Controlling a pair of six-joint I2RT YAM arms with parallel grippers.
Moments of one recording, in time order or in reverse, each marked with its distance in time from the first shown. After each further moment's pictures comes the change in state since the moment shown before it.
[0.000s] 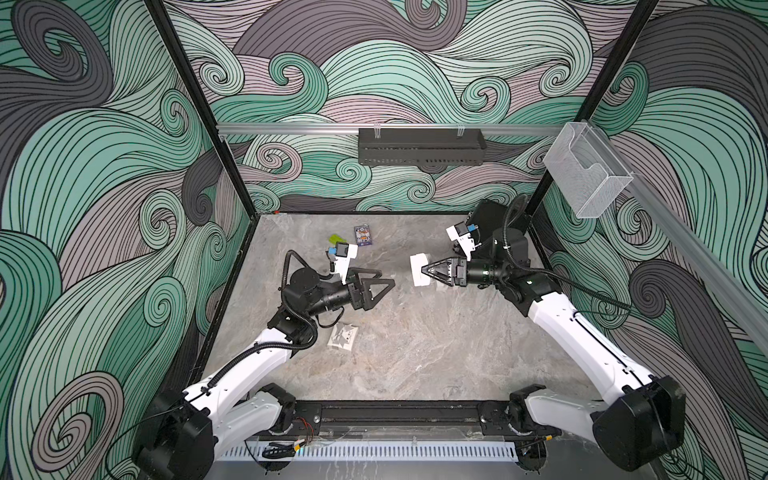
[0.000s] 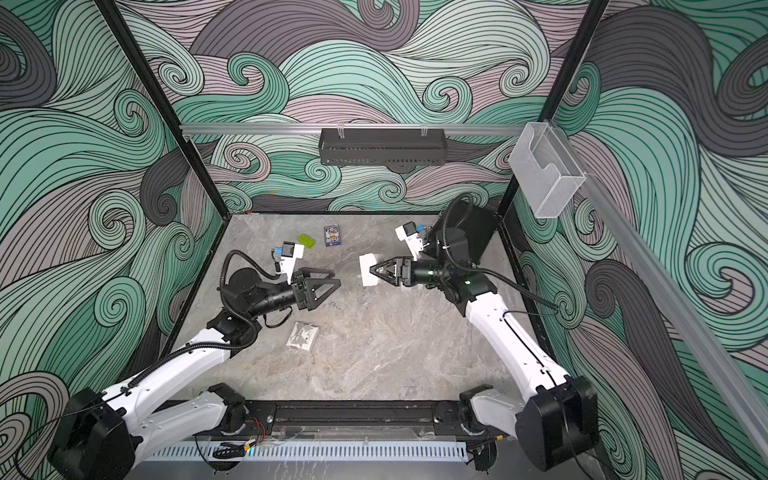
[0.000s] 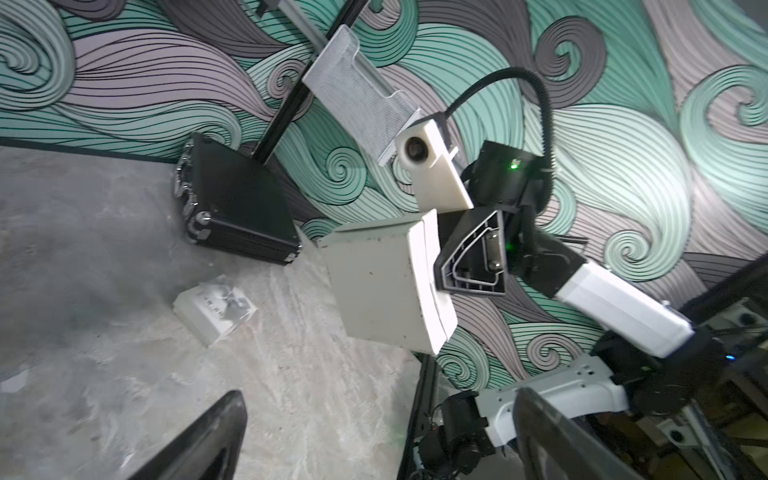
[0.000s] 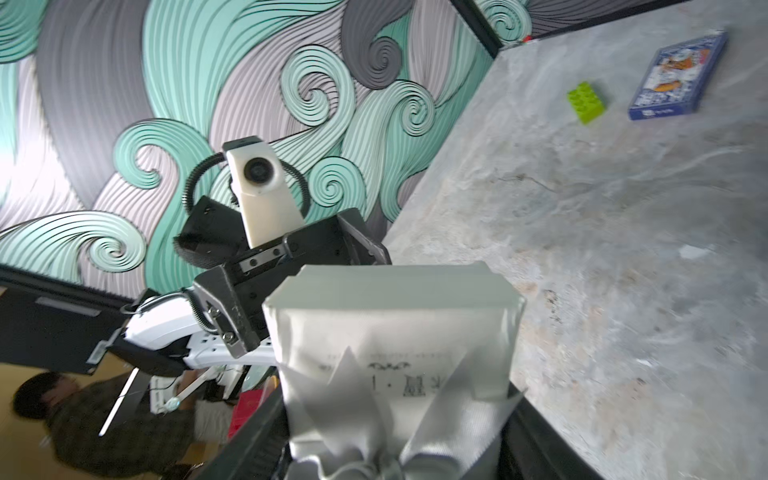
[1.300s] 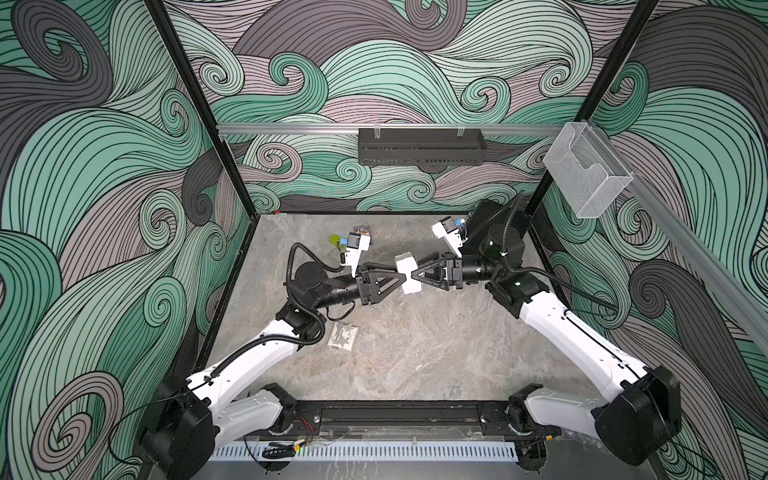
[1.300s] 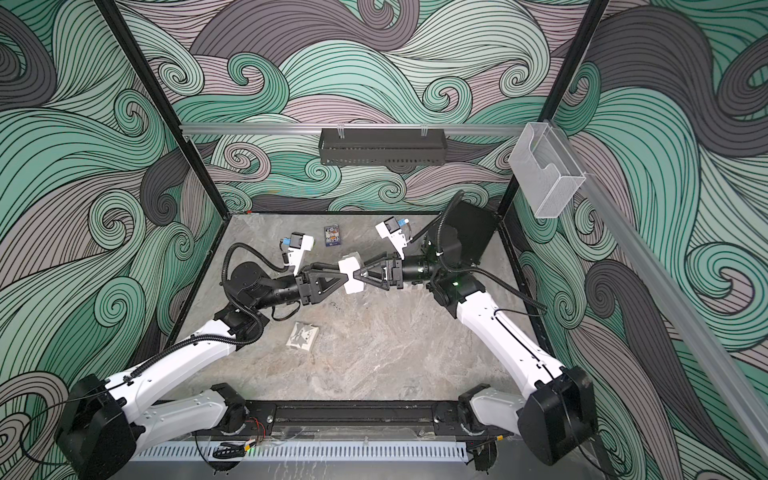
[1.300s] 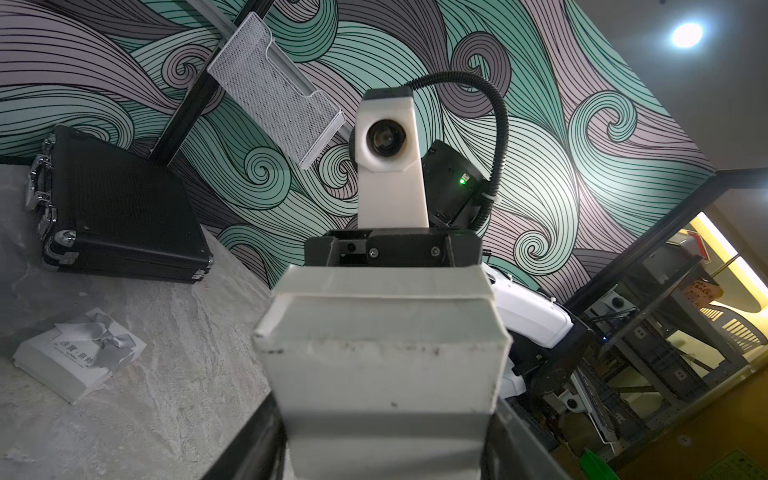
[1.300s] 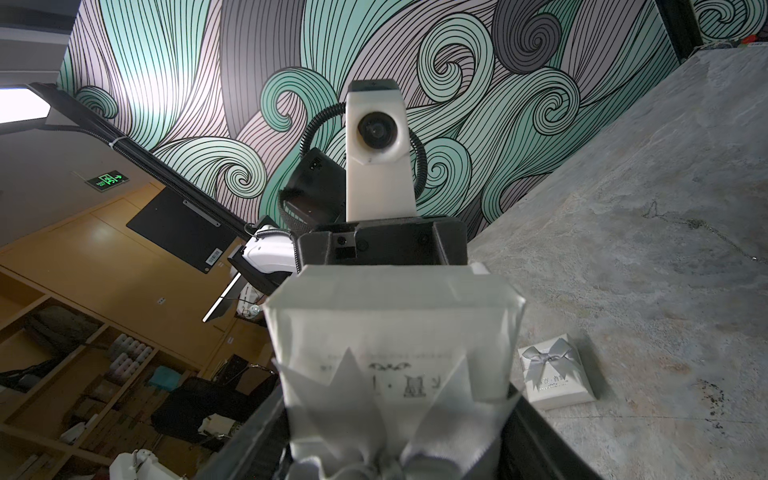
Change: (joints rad) left arm -0.093 0.056 0.101 0.054 0.033 -0.100; right arm 0.107 0.028 0.014 0.277 -0.159 0.114
